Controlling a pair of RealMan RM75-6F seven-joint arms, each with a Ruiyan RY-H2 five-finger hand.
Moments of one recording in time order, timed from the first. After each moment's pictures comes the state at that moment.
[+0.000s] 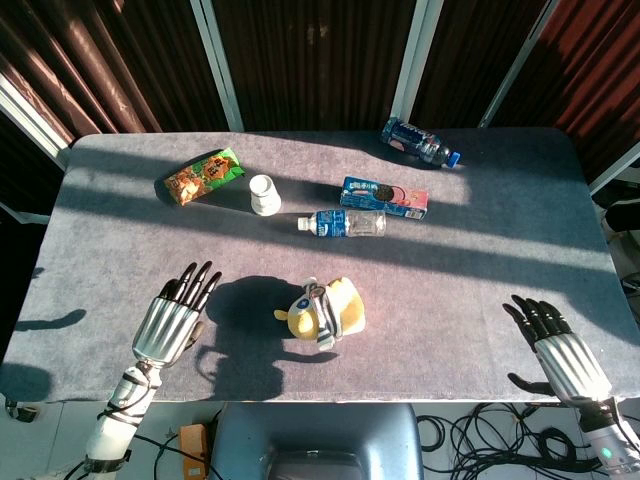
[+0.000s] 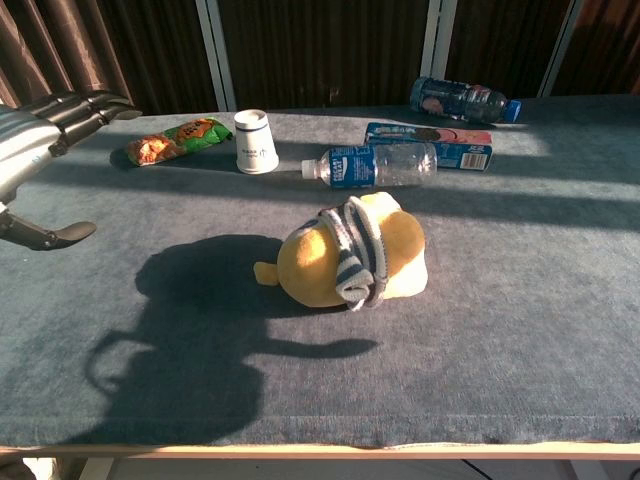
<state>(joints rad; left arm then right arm) -0.45 -1.42 -0.02 -1.68 1.49 1.41 0.63 0.15 -1.04 -0.05 -1.61 -1.69 1.36 0.05</state>
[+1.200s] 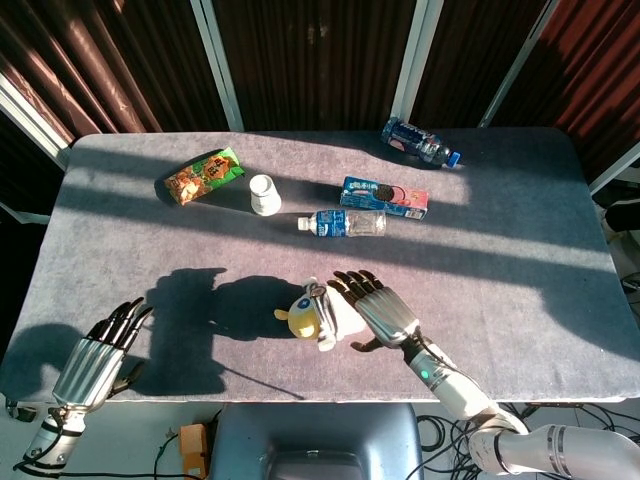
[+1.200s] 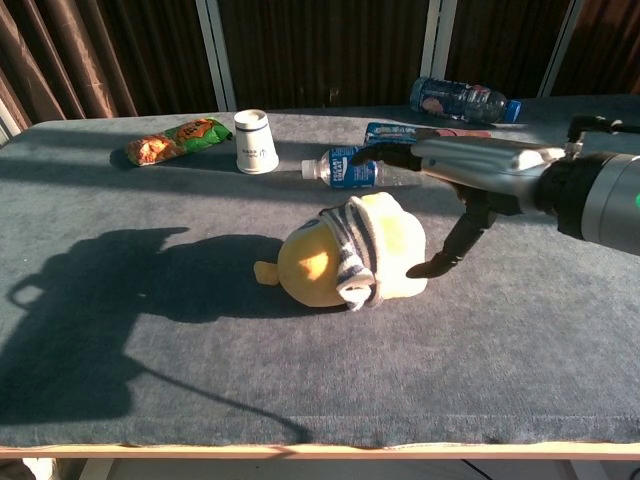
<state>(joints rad) -0.23 -1.25 0.09 -1.57 1.68 1.52 0.20 0.65 -1.47 0.20 -1.75 -1.19 0.88 -0.42</state>
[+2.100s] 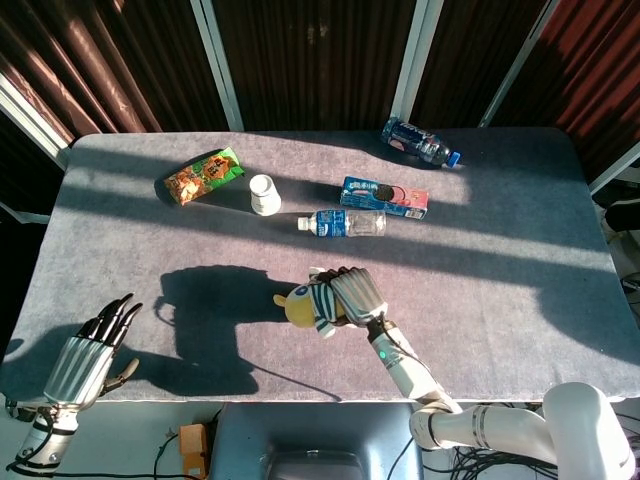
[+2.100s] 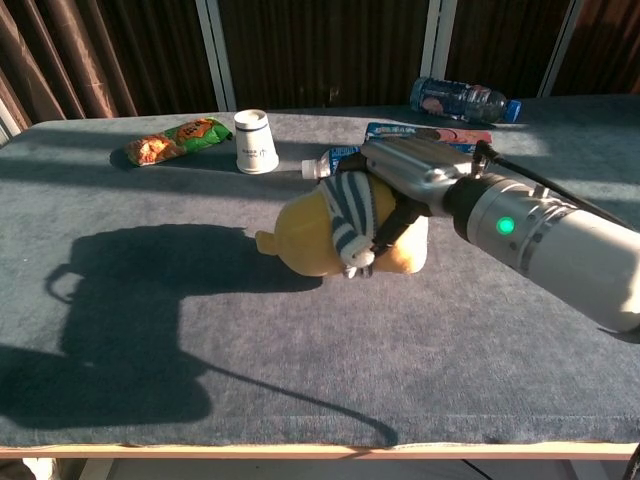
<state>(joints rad) -0.20 -1.23 0.06 -1.57 1.68 1.52 0.17 0.78 -1.76 0.18 -1.39 -1.16 1.09 -0.44</state>
